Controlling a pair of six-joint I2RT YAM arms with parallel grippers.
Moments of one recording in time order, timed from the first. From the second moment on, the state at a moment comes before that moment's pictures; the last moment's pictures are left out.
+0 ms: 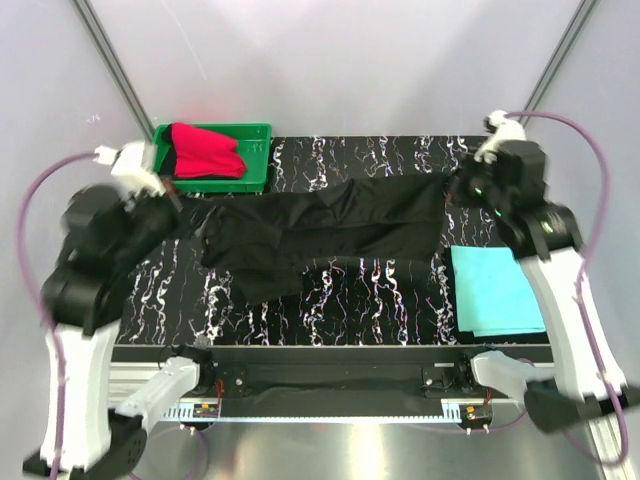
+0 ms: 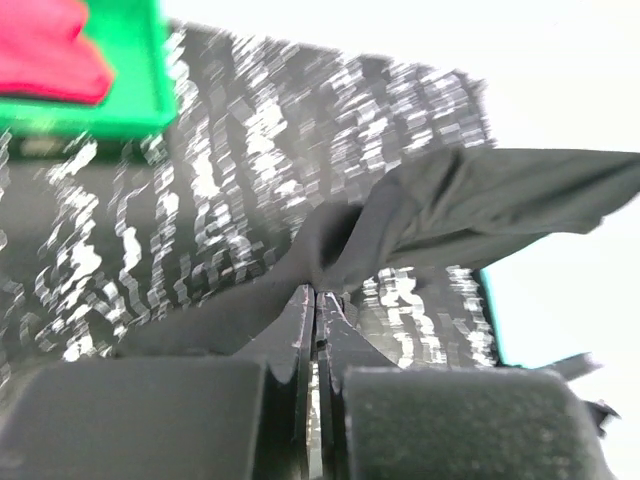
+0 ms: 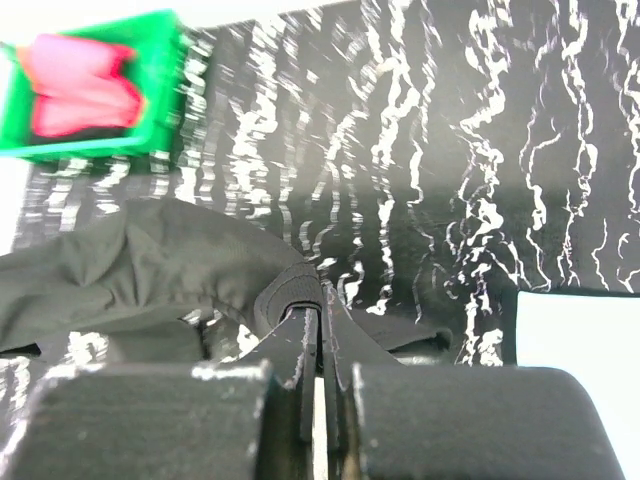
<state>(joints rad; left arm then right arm) -0.20 0.91 1.55 -0.95 0.20 -0.40 0.24 1.17 1.52 -0.80 0.00 0.35</state>
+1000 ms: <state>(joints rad) -0.20 1.18 1.19 -0.97 0.13 -0.50 0.25 1.56 1.57 -0.86 0.05 0.34</state>
